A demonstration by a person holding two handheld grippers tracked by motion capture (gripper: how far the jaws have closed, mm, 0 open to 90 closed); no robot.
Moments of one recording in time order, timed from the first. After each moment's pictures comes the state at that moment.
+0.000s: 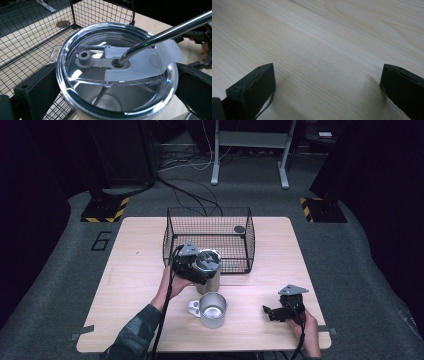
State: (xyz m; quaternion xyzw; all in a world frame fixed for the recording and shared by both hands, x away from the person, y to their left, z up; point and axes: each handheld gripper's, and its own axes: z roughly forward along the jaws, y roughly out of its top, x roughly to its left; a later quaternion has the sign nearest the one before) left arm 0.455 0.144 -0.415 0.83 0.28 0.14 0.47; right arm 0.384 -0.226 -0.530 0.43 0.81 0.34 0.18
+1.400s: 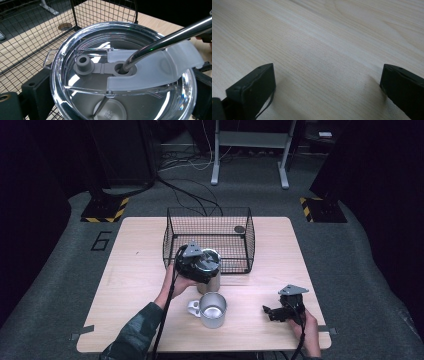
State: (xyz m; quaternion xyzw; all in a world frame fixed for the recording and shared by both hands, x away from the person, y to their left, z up) left arm 0.457 0.139 -0.417 0.83 0.27 0.15 0.47; right arm 0.384 -0.226 -0.530 0.43 0.81 0.34 0.18
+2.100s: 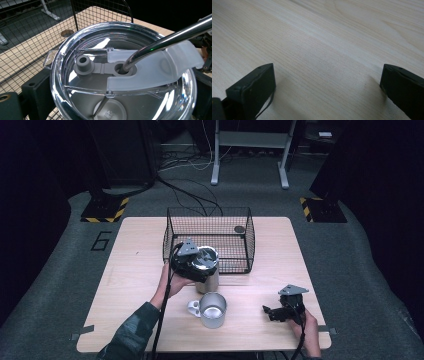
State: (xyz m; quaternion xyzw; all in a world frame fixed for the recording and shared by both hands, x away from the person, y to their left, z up) left arm 0.448 0.148 -0.399 0.82 0.27 0.16 0.47; right arm 0.384 -0.226 -0.530 0.43 0.81 0.34 0.18
